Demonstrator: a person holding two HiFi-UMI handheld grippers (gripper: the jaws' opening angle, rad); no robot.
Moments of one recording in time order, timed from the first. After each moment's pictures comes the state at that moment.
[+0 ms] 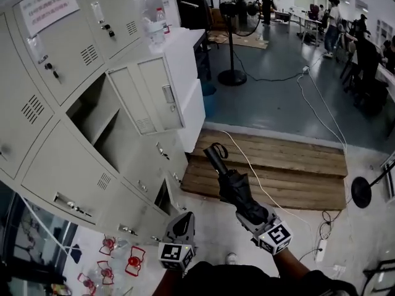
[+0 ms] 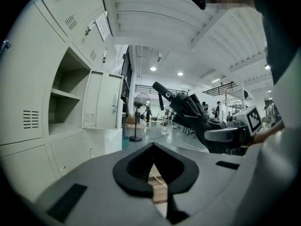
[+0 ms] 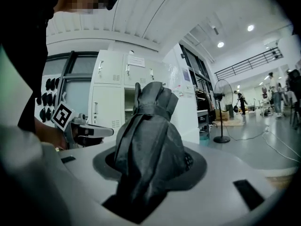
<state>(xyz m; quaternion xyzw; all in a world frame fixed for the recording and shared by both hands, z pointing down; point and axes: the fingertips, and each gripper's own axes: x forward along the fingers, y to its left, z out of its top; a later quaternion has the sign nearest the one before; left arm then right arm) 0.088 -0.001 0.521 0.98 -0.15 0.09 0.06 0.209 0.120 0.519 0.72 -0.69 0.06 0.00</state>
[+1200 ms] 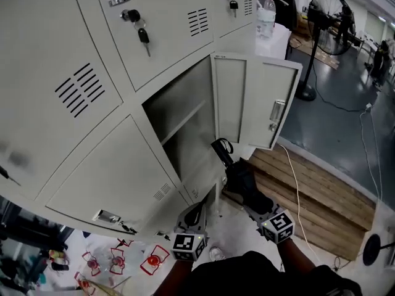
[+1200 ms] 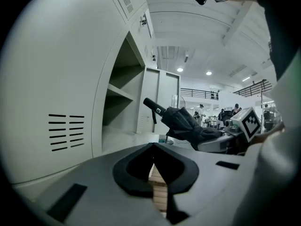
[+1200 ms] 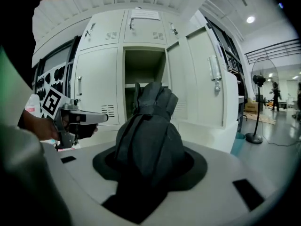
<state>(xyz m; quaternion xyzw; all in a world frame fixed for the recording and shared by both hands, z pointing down) 0.019 -0.277 0.531 0.94 -0.32 0.08 0.10 0.171 -0.221 0.563 0.60 -0.78 0.11 0.11</state>
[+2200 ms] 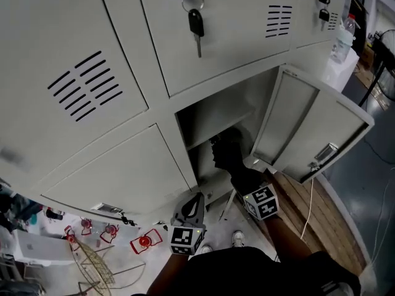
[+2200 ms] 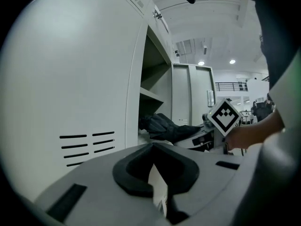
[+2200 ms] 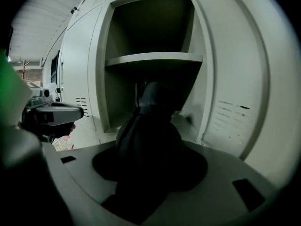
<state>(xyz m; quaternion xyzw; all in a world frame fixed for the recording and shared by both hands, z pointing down) -0.011 -0.370 0.527 0.87 -0.48 0.08 0.08 0.121 -0.435 0.574 0.46 -0.86 0.11 0.21</state>
